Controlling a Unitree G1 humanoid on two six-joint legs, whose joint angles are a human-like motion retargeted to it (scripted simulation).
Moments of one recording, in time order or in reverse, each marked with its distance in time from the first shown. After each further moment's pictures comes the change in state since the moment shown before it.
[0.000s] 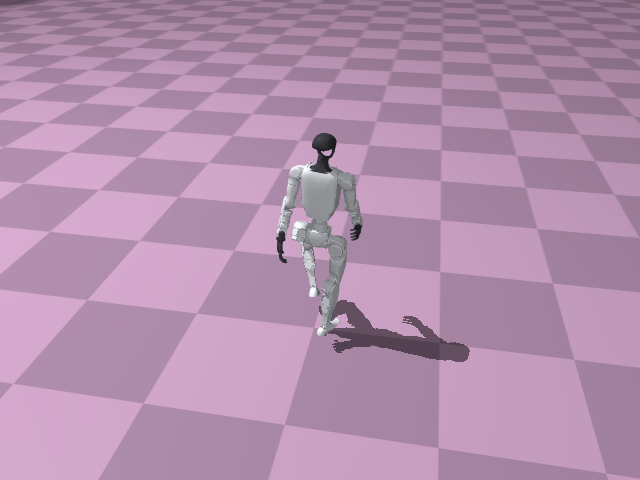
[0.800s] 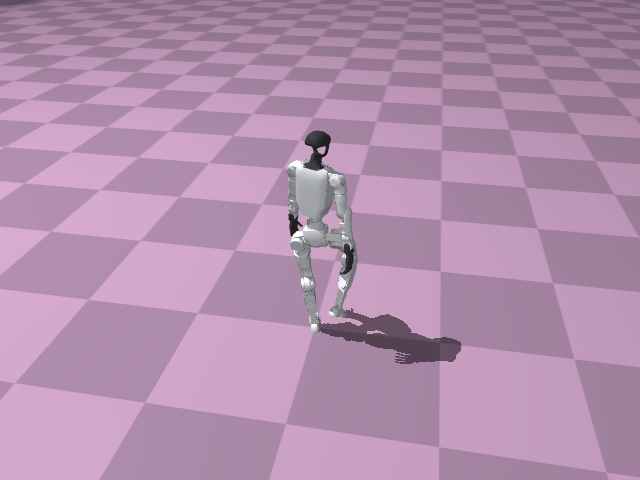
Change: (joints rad) left arm -0.514 0.066 -0.223 -0.070 0.020 -0.030 0.028; right arm 0.331 -0.149 -0.186 0.308 -0.042 0.100 -0.082; waist -0.198 0.213 0.020; left_leg 0.734 -0.089 -0.082 -1.329 -0.089 -0.080; right_leg -0.702 -0.008 0.131 1.188 0.132 0.169
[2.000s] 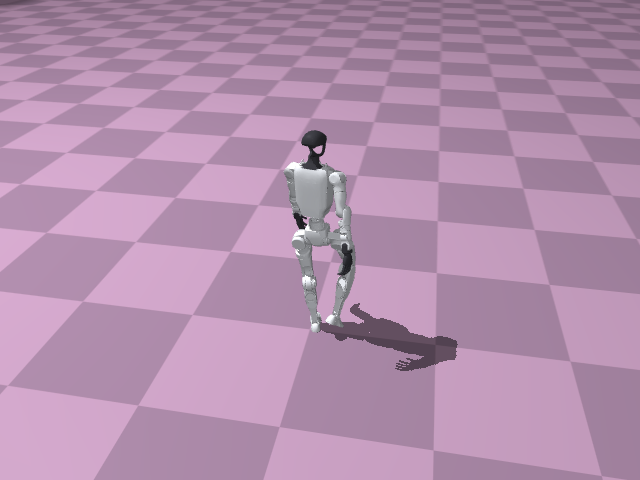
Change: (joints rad) left arm -0.088 -0.016 0.042 -0.098 -0.208 -0.004 -0.008; right arm 0.177 0.015 -0.123 0.003 0.069 -0.023 0.023; waist 0.098 -0.100 0.057; left_leg 0.095 -0.019 -0.008 0.029 -0.025 0.002; right_leg 0.307 0.013 -0.060 -0.324 0.211 0.000
